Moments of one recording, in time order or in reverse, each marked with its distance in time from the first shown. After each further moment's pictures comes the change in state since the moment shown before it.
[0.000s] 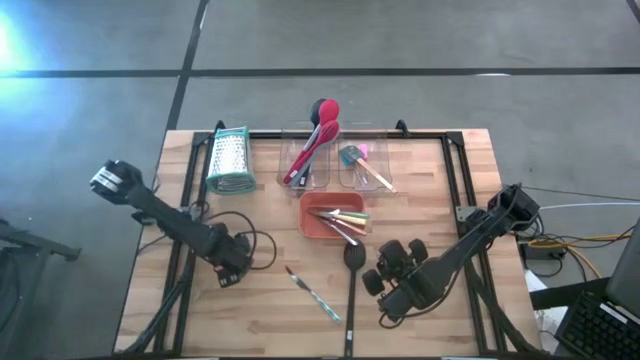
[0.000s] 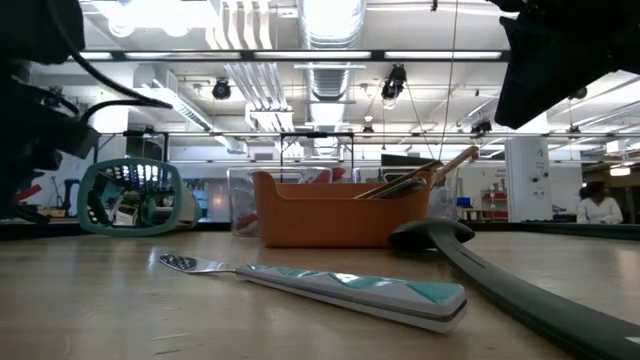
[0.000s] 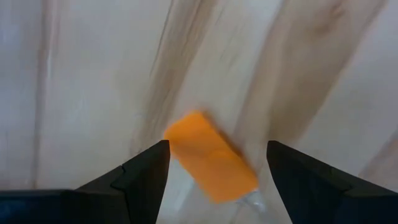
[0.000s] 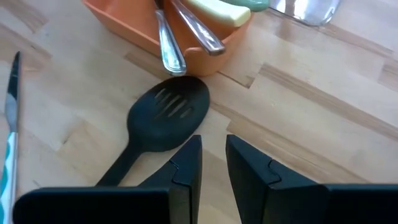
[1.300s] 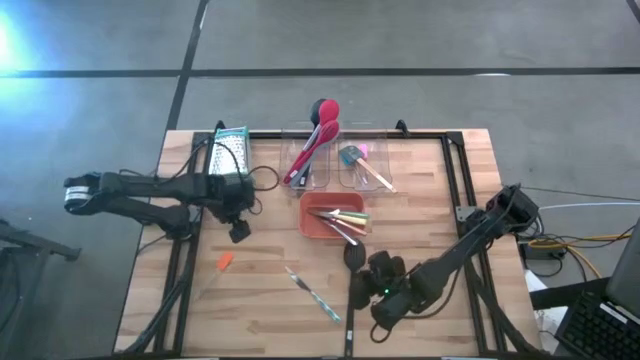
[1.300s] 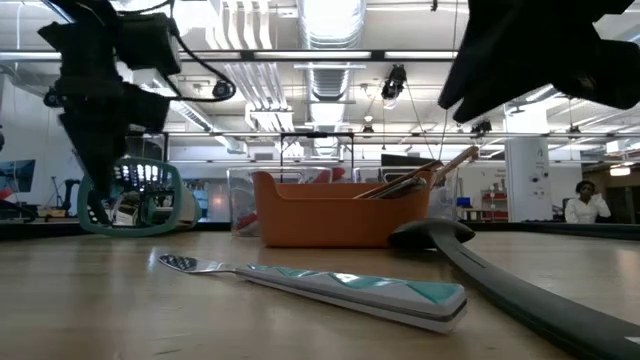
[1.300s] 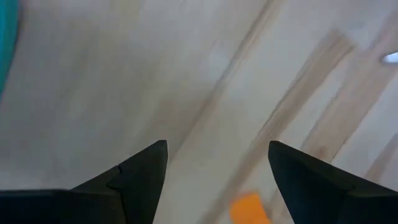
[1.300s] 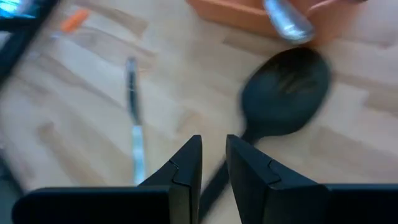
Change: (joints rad) left arm 0.686 -0.302 0.006 -0.033 0.088 0.466; right arm 0.001 0.013 -0.066 0.484 0.002 -0.029
